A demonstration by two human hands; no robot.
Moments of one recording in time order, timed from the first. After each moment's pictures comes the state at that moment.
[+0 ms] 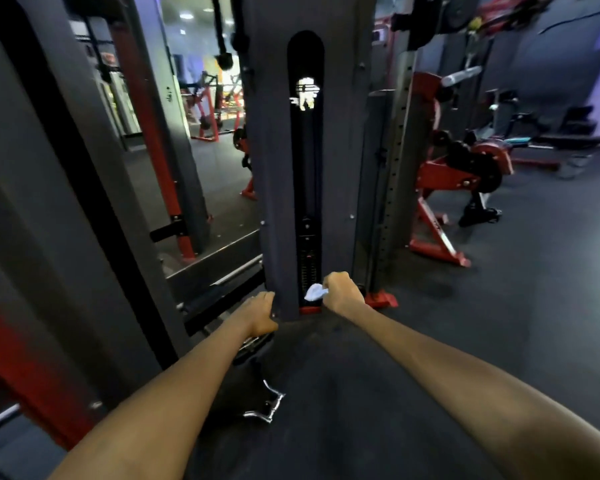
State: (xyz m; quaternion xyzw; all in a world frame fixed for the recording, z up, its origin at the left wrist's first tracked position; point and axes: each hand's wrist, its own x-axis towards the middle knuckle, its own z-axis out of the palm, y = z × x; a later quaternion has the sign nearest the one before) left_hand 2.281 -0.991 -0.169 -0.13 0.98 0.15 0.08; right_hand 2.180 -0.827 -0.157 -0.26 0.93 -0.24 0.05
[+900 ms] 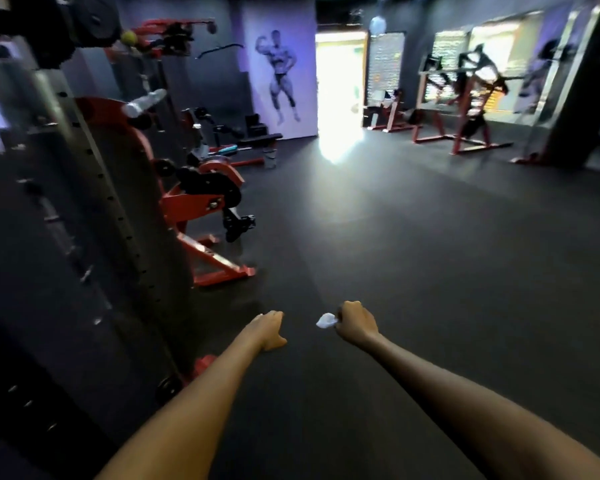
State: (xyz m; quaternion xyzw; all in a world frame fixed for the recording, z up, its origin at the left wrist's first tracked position) left_hand 1.842 -0.691 -0.183 0.30 0.94 0.07 0.17; right_hand 1.935 -0.514 -0.196 0.22 0.95 -0.23 -0.04
